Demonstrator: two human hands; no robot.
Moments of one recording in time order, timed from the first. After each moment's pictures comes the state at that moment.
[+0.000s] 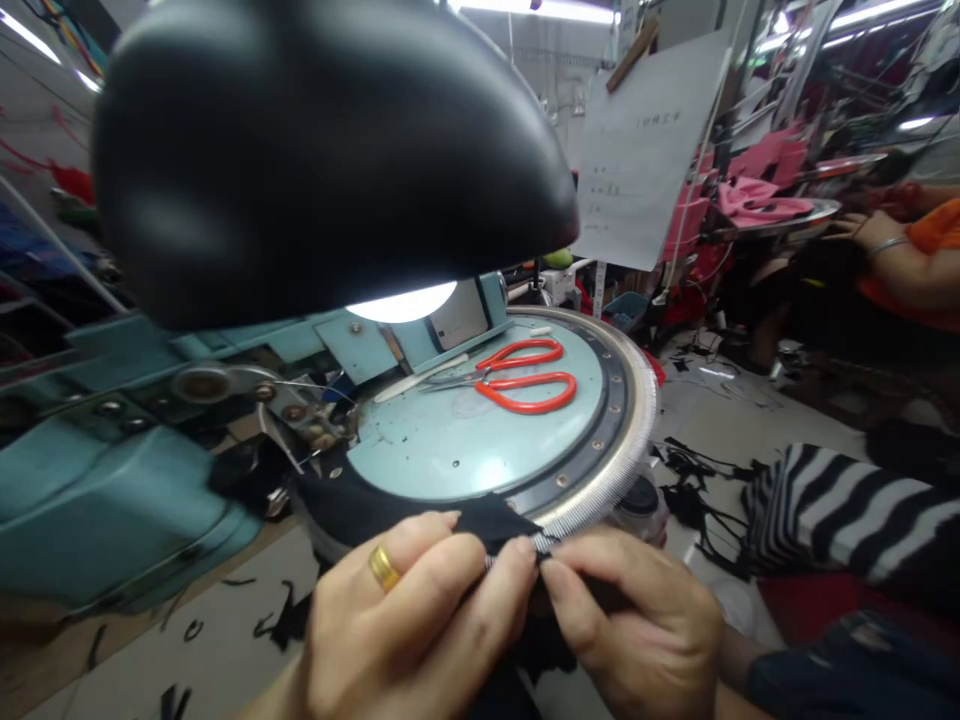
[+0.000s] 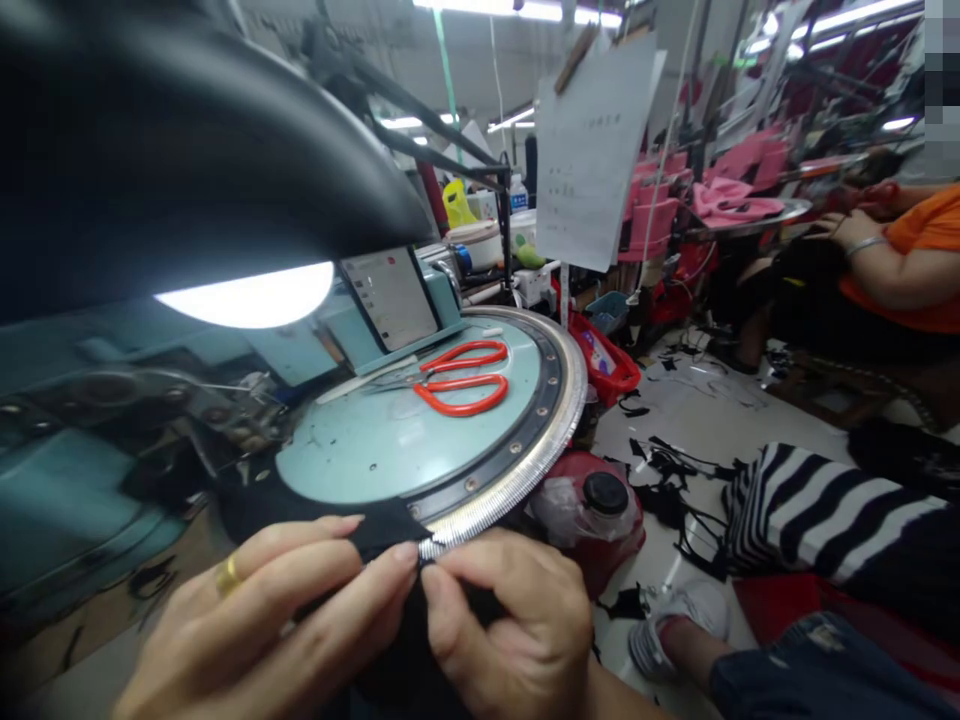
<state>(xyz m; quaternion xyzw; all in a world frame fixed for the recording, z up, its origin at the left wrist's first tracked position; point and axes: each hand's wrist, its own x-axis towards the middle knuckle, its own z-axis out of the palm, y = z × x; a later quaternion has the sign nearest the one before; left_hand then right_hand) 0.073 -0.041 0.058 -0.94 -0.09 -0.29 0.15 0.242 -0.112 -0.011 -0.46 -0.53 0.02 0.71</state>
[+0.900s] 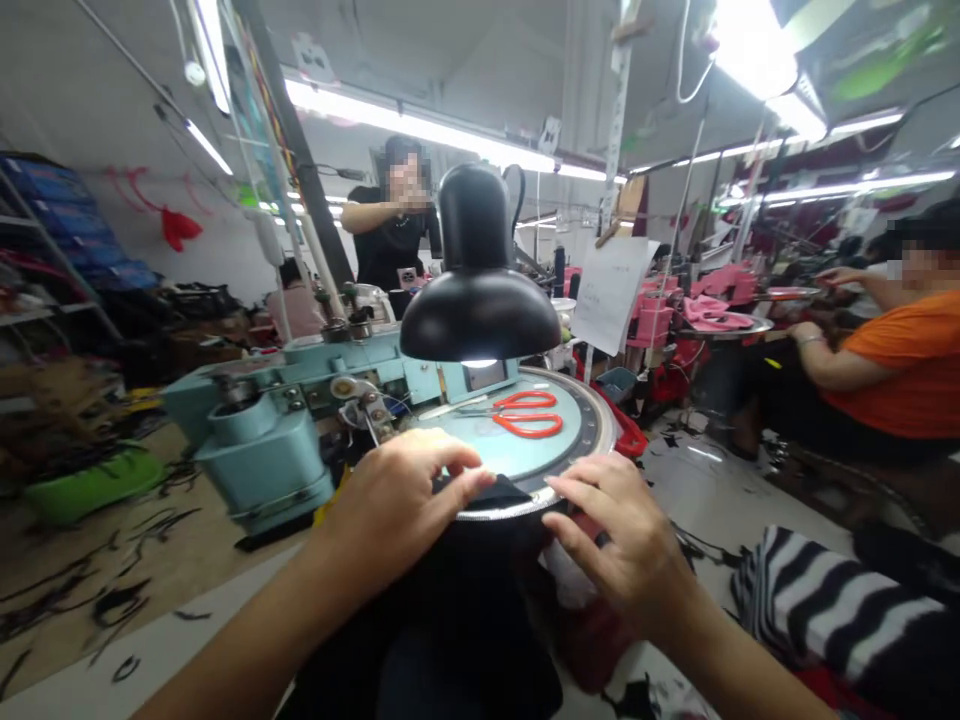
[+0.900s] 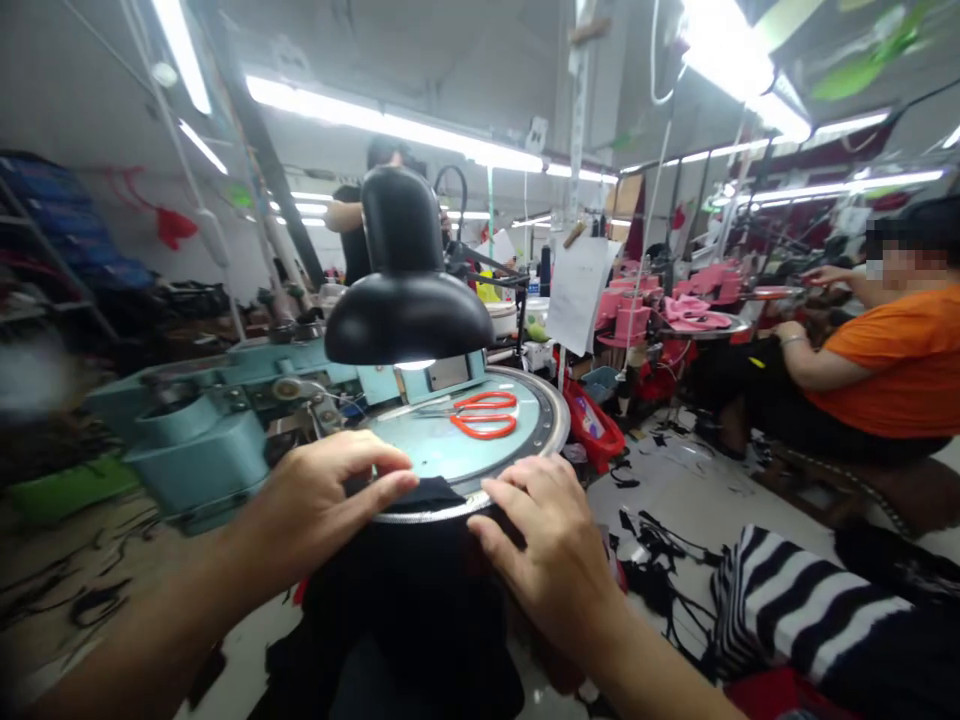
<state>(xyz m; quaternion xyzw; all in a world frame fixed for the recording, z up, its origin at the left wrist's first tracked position) 0.078 -0.043 0.108 -0.91 -0.30 -0.28 0.00 0.288 -0.126 0.013 -0.48 -0.70 -0.18 0.50</state>
